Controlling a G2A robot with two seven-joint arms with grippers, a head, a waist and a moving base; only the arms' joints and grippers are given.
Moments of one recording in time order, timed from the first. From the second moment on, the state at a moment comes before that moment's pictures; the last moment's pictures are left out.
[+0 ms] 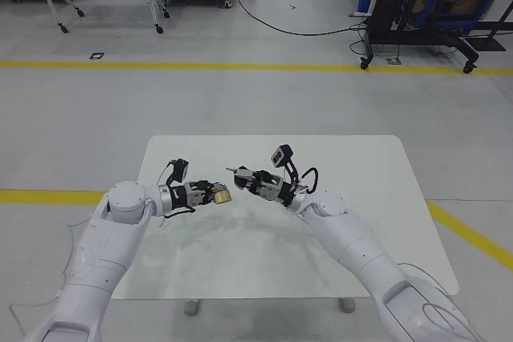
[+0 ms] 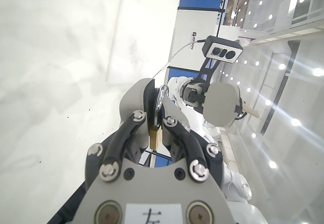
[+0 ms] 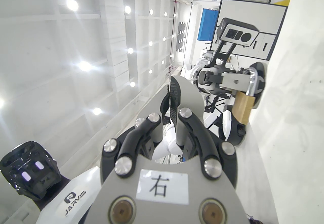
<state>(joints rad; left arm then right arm) 0.98 -1.17 -1.20 -1.11 -0.23 0.10 -1.06 -0.86 -1.47 0.89 -0.74 0.81 -0.49 1.02</state>
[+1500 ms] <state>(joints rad) 0.97 -1.20 -1.21 -1.02 -0.56 0.35 -0.84 -1.15 -1.40 0.92 -1.36 0.13 0.09 0.32</state>
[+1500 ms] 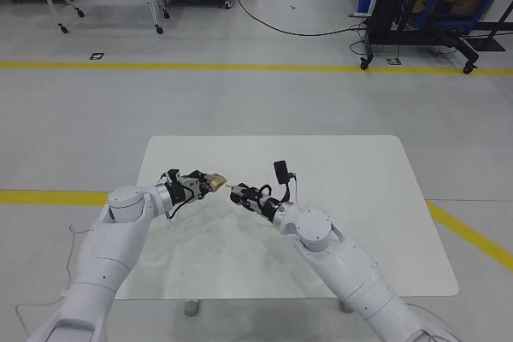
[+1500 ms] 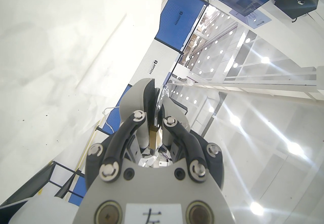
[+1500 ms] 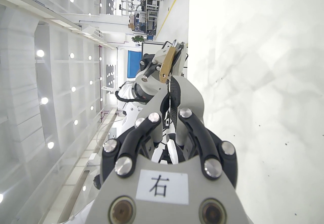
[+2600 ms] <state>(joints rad) 1.01 -1.20 -1.22 -1.09 -0.54 0.32 -0.73 -1.16 -1.44 0.88 -1.37 0.07 0.10 0.18</state>
